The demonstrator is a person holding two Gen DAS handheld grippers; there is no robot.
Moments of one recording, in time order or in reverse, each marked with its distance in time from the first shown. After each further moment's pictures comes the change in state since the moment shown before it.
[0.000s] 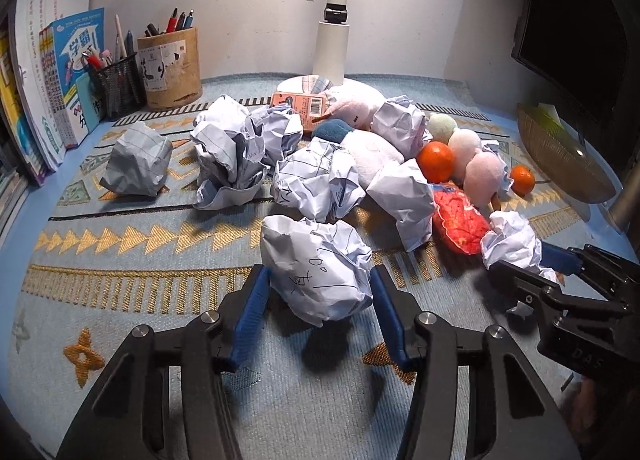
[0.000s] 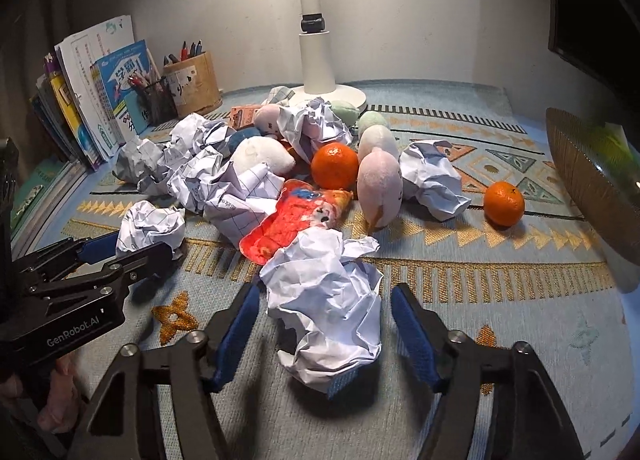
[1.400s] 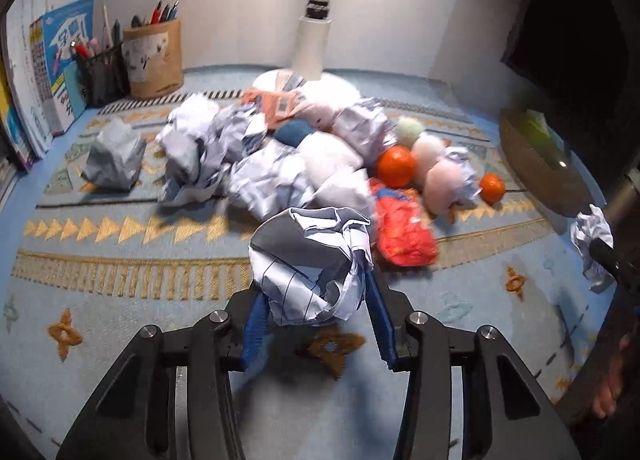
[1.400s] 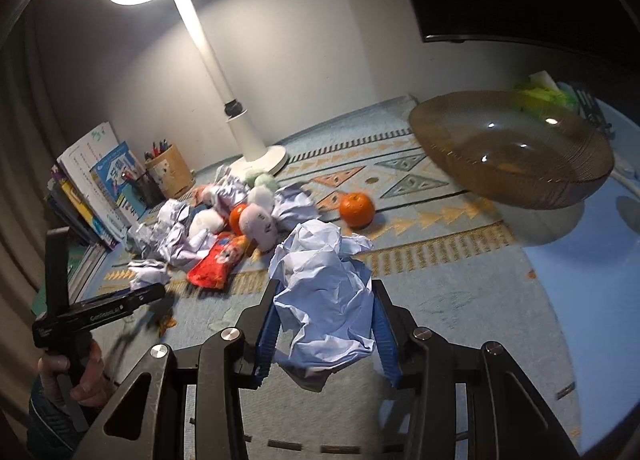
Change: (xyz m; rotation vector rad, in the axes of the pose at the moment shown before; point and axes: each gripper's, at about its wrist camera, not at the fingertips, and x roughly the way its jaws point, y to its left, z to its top) left arm -0.020 -0.038 0.019 -0.029 0.047 -0.080; right arm -0.122 -0.148 -0.029 0.276 -0.197 0.047
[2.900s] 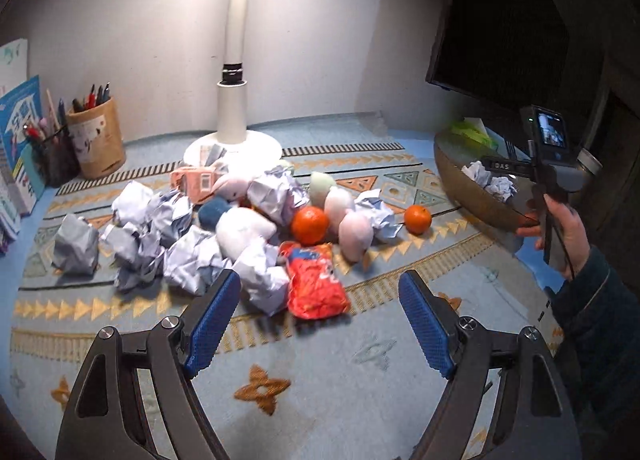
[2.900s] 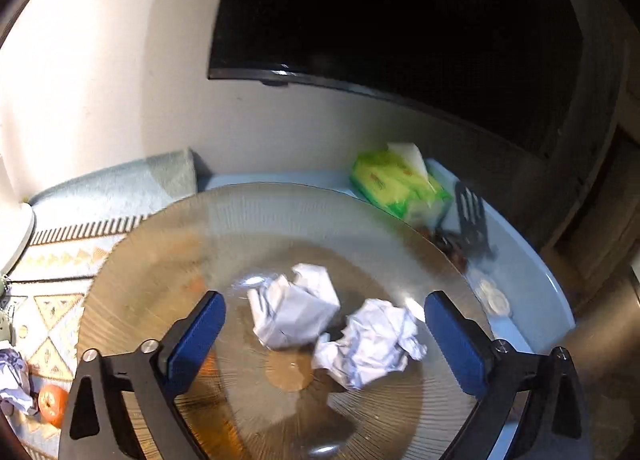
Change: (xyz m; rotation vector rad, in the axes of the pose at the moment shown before) left arm -0.030 -0.018 0.020 0.139 -0.095 -0.111; right arm 0.108 -0.105 0.138 -0.092 0.029 -0.671
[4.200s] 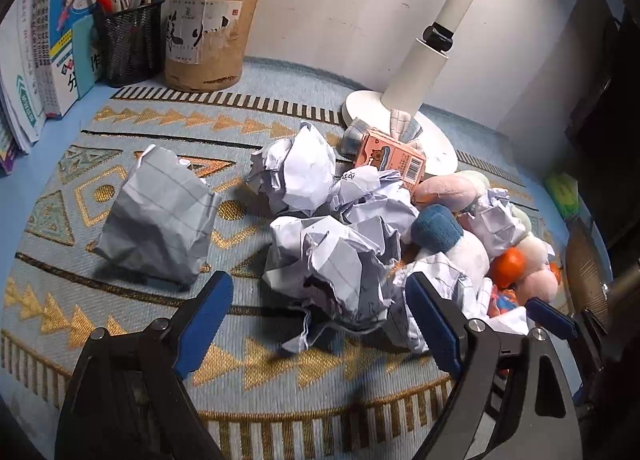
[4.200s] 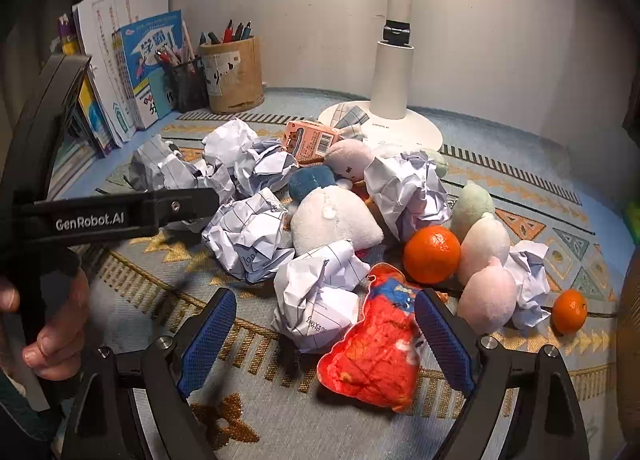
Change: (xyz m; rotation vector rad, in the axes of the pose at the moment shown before) left arm 0.080 0.177 0.013 -0.312 0.127 0.089; right arm -0.148 0.319 -0.125 -0.421 0.029 0.633
